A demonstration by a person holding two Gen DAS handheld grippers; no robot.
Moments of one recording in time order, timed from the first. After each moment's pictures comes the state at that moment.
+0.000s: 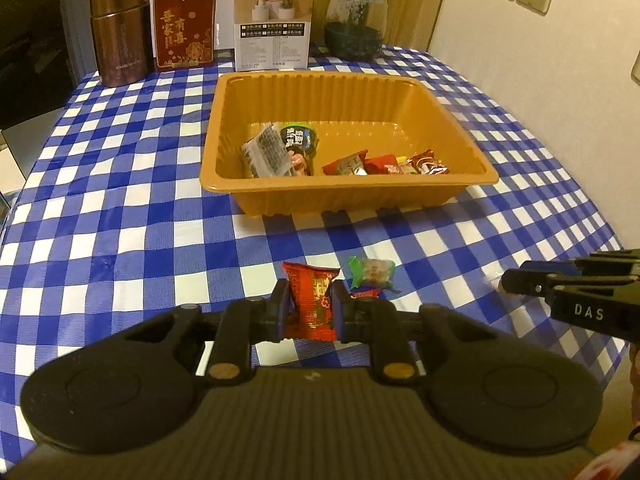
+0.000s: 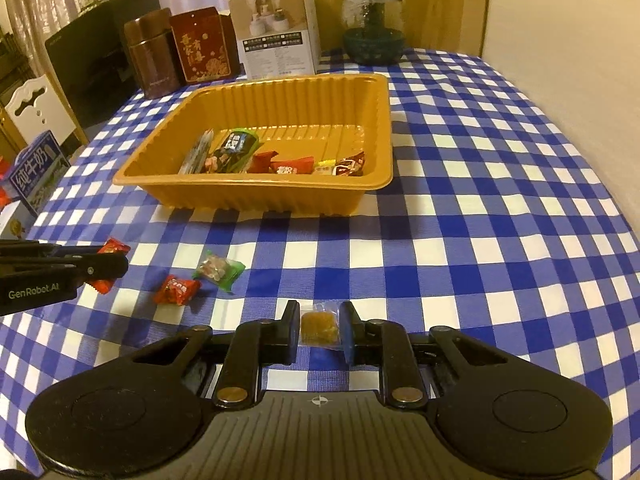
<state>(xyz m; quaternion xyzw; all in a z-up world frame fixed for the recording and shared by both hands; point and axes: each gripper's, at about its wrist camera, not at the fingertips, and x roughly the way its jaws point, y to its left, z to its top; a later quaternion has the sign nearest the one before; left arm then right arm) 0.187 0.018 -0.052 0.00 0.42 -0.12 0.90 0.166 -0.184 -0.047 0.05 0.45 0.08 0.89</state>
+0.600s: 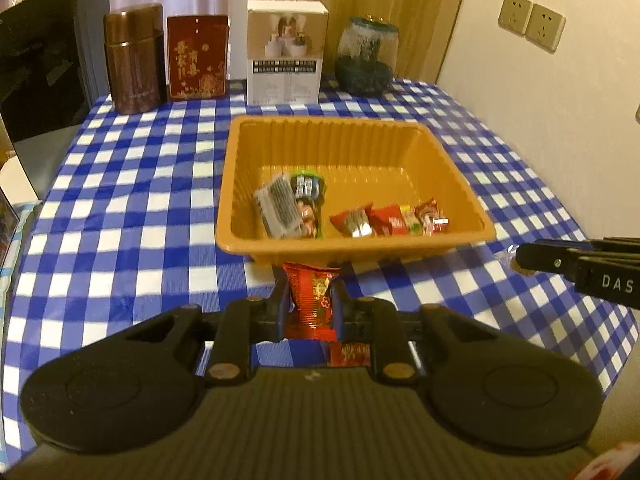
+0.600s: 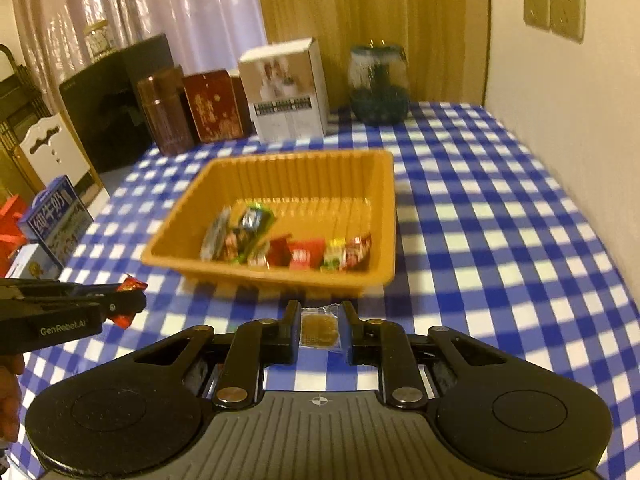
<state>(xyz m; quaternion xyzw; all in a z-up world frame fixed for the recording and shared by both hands) 0.206 0.022 -0.014 -0.02 0.40 -0.11 0.91 0.188 -0.188 0.012 0.06 0.39 0.10 0.91</state>
